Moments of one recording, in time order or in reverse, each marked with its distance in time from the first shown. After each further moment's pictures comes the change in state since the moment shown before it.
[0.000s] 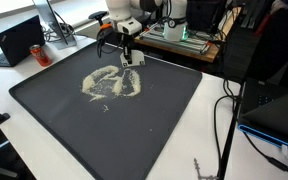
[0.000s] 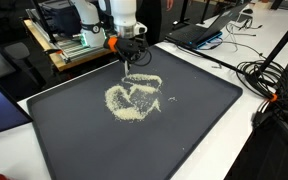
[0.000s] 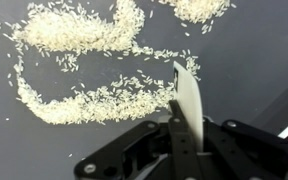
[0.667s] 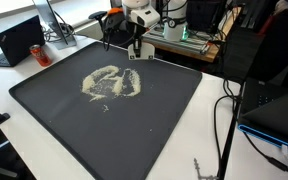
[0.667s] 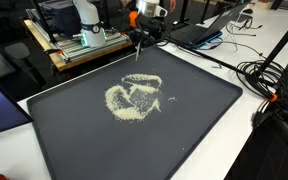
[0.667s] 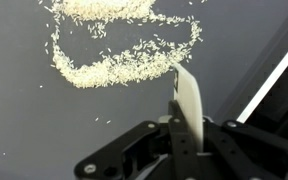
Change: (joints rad) arm 0.183 -0.102 0.023 0.105 -0.195 -0.291 0.401
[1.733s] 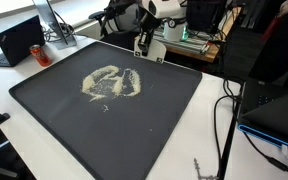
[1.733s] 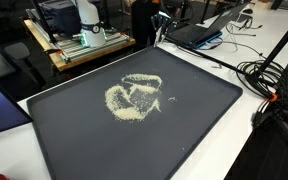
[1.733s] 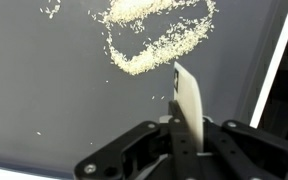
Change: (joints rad) arm 0.098 0.063 0.075 0.264 -0.063 -0.214 0.483
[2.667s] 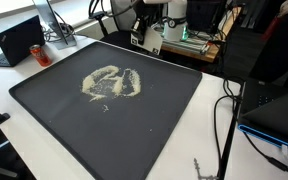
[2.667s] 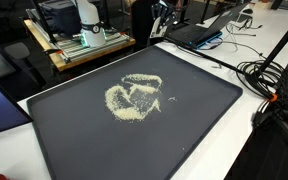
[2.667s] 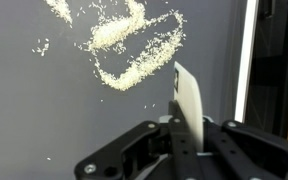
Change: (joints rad) arm -0.001 -0.011 0.002 0.104 -0.009 -0.200 0.139
